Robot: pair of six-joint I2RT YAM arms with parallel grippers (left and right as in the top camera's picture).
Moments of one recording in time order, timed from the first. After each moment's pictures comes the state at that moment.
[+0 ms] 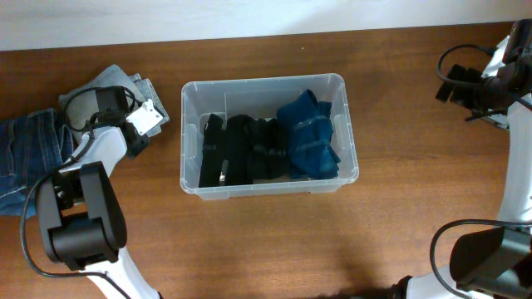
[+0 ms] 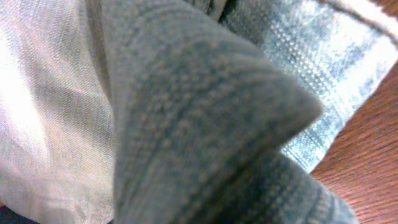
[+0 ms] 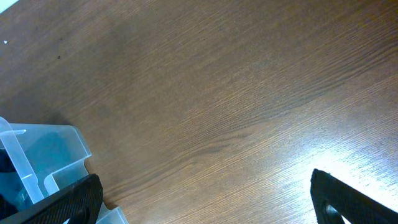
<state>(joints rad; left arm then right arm) 0.16 2.04 1.29 -0.33 -0.18 1.00 -0.37 1.70 1.80 -1.20 -0.05 0.18</state>
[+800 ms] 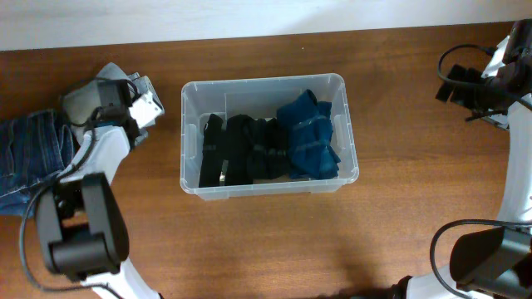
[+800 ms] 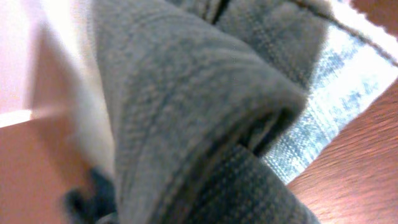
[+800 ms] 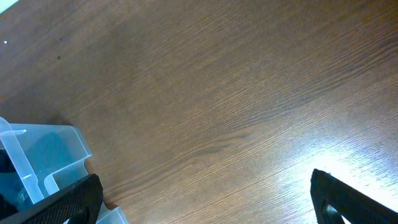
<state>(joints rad) 0.12 1.94 1.29 -0.30 -0.30 1.01 -0.37 1.70 1.80 -1.20 -0.05 0.18</state>
